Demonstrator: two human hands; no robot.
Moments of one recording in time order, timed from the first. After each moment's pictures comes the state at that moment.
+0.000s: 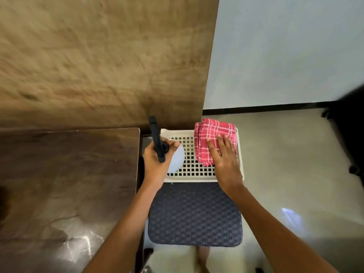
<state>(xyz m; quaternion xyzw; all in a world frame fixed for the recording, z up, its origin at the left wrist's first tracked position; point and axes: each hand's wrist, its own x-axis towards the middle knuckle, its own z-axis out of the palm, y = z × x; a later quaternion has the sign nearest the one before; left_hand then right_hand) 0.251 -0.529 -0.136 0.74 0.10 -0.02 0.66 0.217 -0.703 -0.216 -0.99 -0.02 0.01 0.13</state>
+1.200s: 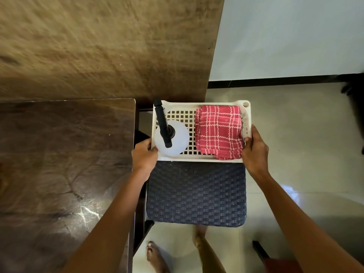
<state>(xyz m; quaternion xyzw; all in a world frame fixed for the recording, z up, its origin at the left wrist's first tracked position) 0.232 -0.485 -0.224 0.85 0.26 -0.18 0.42 0.197 -0.744 -0.240 -0.84 0.27 0.06 0.46</state>
